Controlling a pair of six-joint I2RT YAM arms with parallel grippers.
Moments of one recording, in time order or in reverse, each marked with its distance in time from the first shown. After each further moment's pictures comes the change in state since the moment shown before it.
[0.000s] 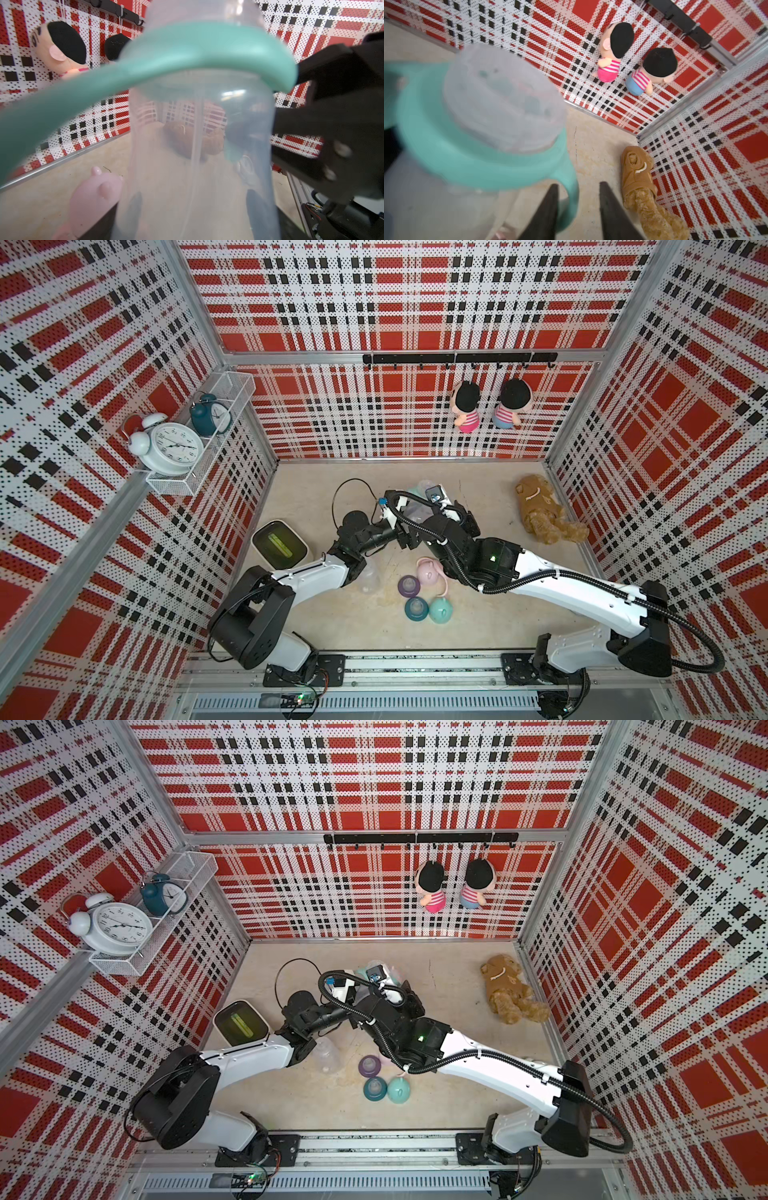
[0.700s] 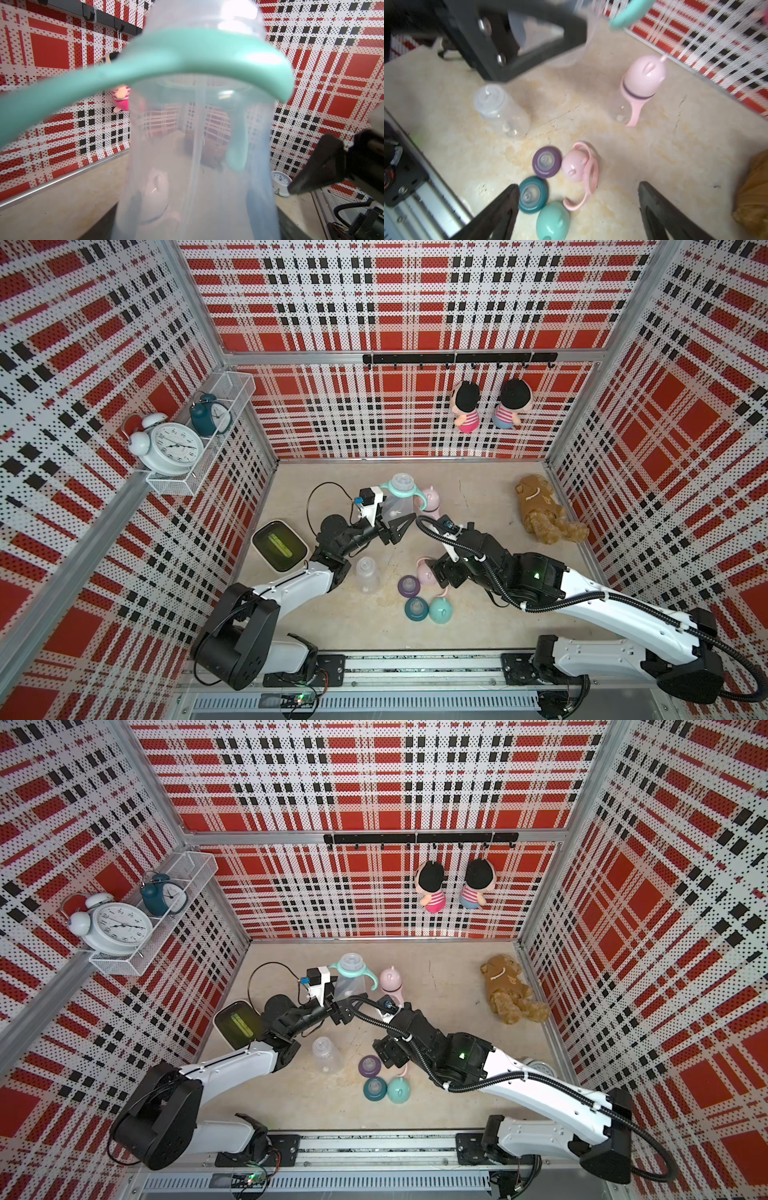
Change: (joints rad) left arm 0.108 -0.132 -0.093 0.029 -0.015 -0.005; right arm -0.024 -0.245 -0.223 -0.141 -0.713 0.106
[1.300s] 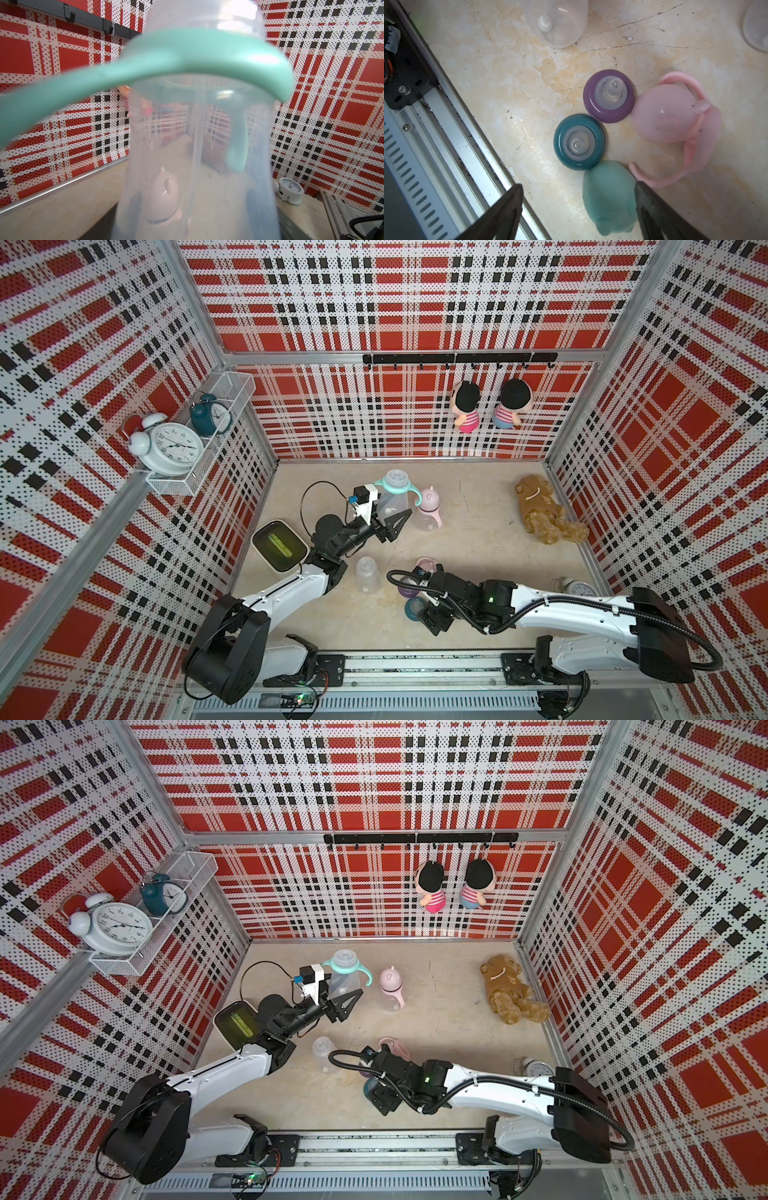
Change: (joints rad) left arm 0.016 -0.063 0.000 -0.068 -0.048 0.010; right arm 0.123 0.172 -0.281 0.212 -0.203 0.066
